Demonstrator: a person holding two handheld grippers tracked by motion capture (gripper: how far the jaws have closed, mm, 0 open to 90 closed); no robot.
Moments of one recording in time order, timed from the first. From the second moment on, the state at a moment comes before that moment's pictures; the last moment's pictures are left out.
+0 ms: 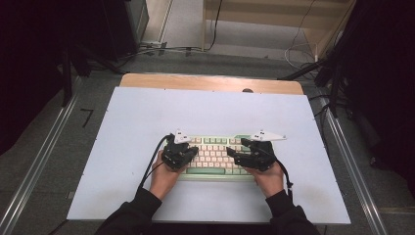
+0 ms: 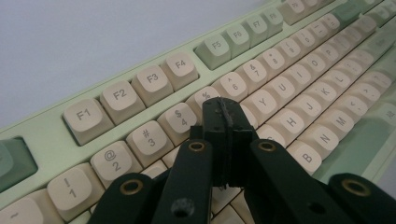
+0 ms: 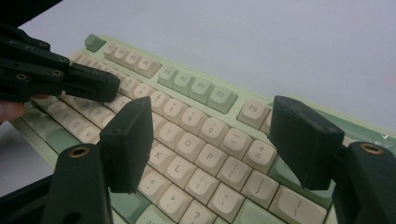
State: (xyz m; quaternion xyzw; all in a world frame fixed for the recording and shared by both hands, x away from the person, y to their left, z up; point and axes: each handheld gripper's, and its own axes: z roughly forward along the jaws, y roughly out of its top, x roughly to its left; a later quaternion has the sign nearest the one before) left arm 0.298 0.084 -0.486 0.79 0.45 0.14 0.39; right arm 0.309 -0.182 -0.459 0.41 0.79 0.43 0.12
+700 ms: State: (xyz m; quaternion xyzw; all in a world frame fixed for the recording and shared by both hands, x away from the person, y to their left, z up) left arm 0.287 0.104 -0.465 0.74 0.46 0.15 0.46; right arm 0.308 -0.186 -0.456 0.41 0.79 0.44 0.13
